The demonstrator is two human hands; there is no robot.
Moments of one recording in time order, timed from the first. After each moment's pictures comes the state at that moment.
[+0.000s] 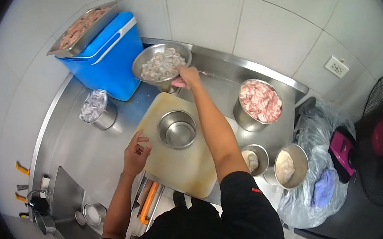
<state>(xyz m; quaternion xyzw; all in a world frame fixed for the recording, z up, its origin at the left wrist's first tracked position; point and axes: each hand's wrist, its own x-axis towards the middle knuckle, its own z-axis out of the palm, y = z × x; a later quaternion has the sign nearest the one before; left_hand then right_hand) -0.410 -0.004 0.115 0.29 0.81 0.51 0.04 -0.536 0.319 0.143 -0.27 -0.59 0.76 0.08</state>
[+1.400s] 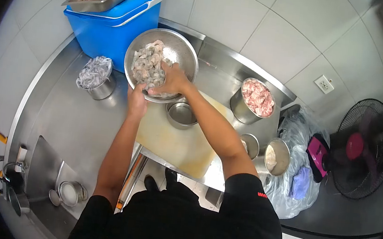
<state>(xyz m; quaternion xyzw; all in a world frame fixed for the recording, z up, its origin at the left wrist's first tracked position) -0.503 0.035 0.117 0.05 0.41 0.90 0.14 -0.483 0.190 0.173 -0.03 -0.98 0.21 0.02</state>
